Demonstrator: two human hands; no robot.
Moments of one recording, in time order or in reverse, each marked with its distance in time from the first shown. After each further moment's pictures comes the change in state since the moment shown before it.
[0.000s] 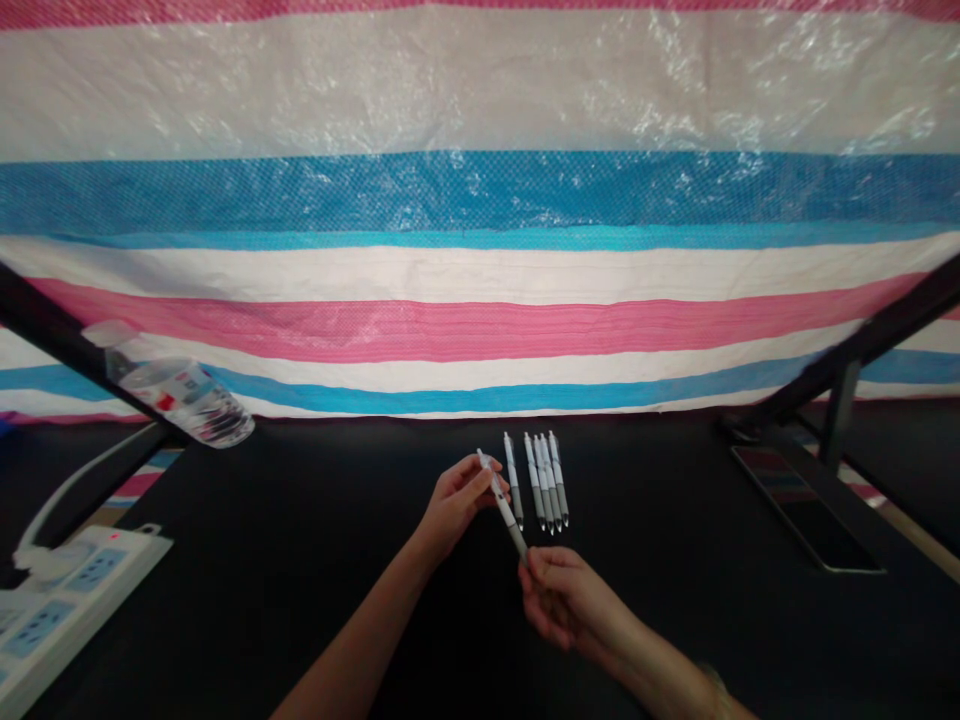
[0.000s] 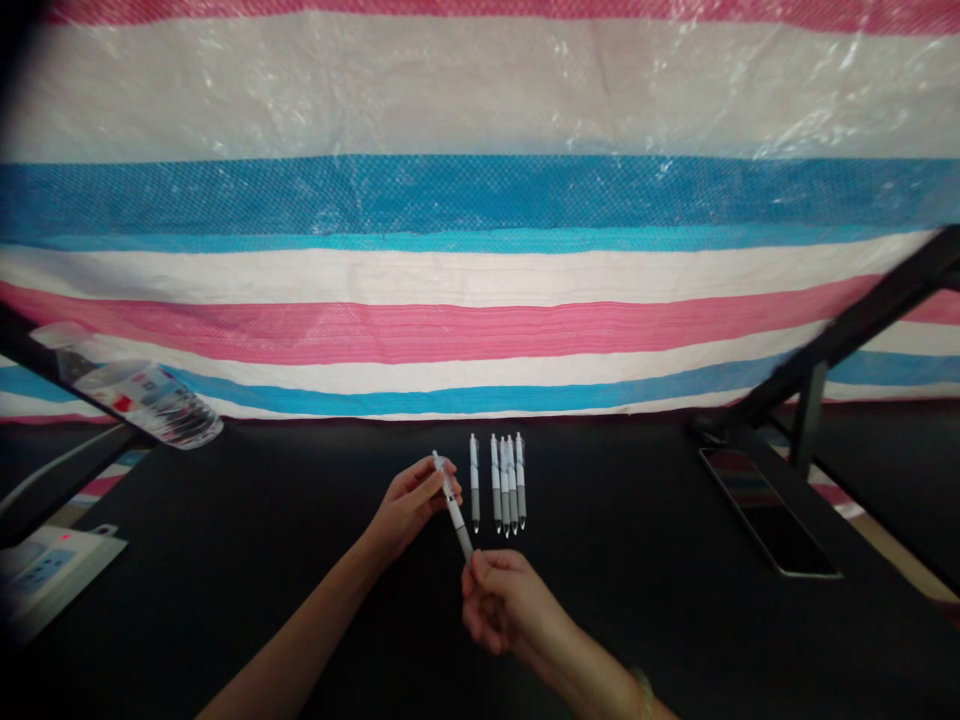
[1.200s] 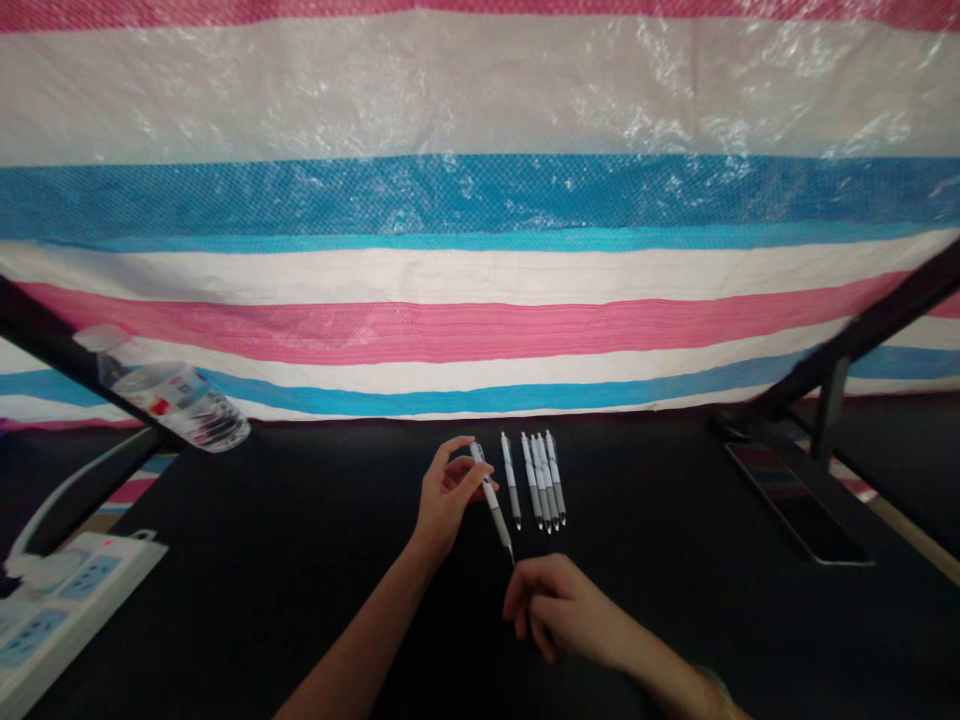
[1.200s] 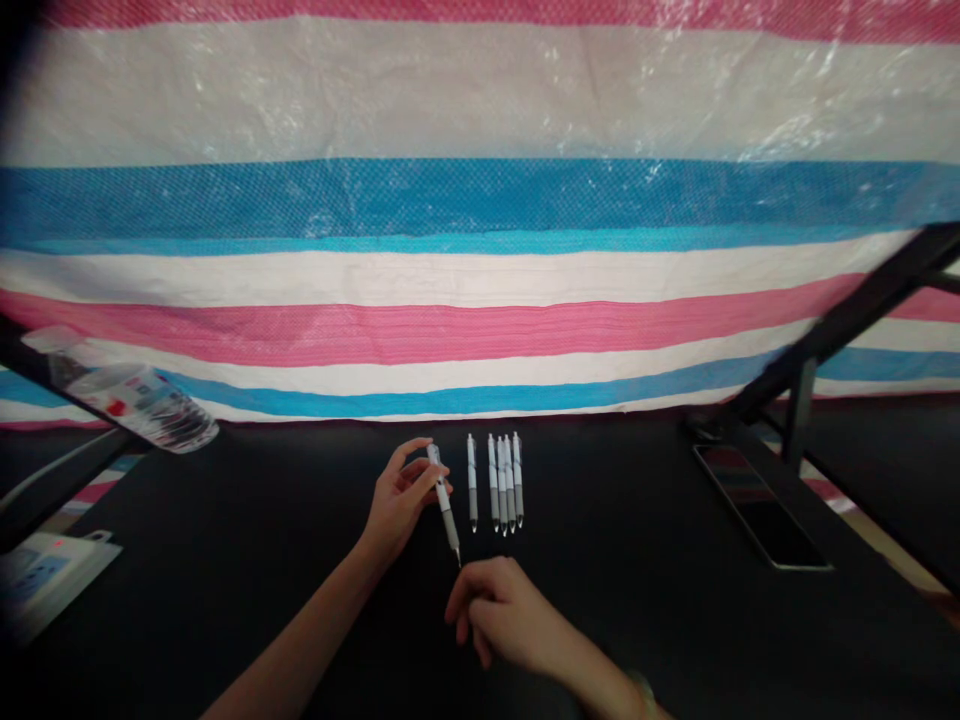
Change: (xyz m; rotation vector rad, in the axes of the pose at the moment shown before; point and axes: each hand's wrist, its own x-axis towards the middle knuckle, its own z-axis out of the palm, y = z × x) left_hand 0.001 0.001 0.002 0.066 0.190 0.128; right_hand -0.013 -0.016 0.008 -0.546 -0.031 0.002
